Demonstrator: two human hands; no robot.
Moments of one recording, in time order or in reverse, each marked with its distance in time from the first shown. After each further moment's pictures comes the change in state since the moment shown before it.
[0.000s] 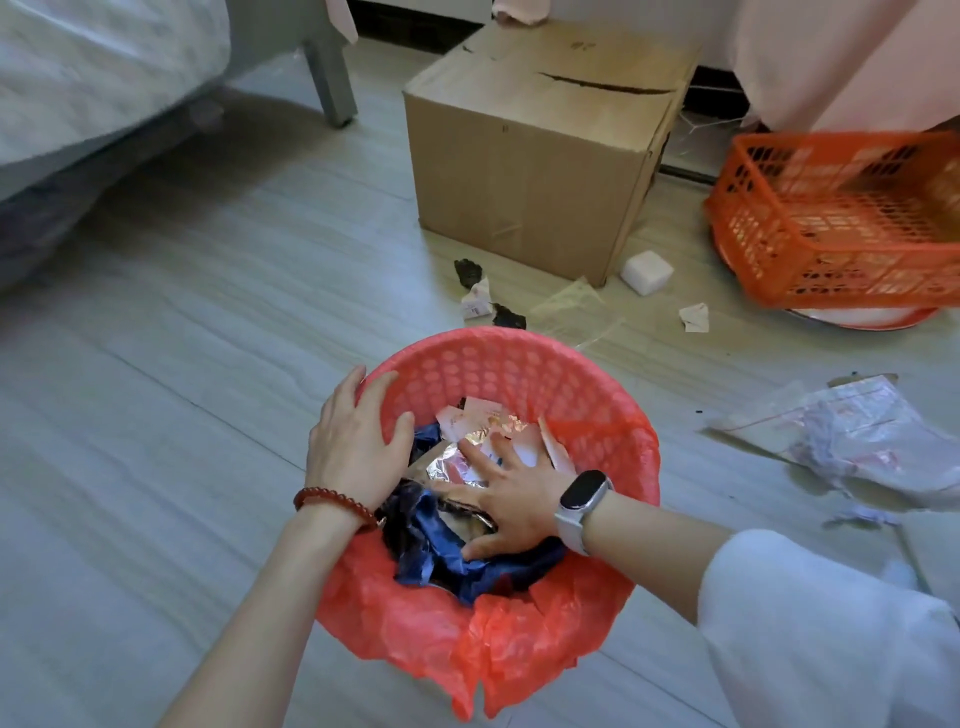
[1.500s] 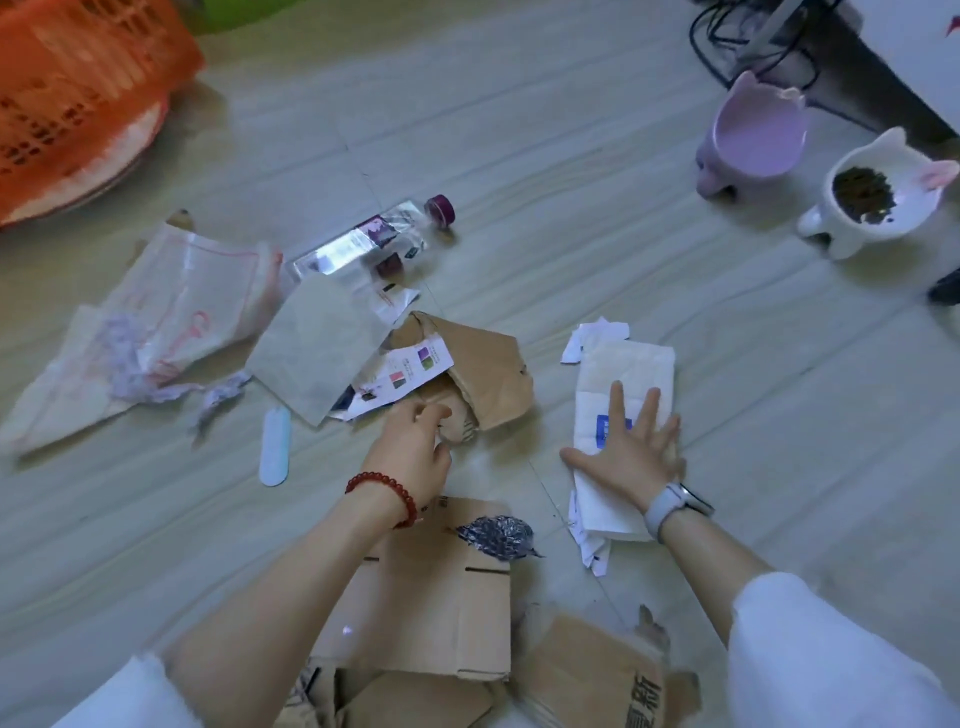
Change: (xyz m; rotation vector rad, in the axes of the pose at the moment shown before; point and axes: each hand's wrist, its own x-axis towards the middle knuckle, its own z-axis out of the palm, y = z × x) left_hand -0.281 0.420 0.443 0.244 -0.981 0.908; right_hand -0.483 0.234 0.479 1.234 0.265 1.722
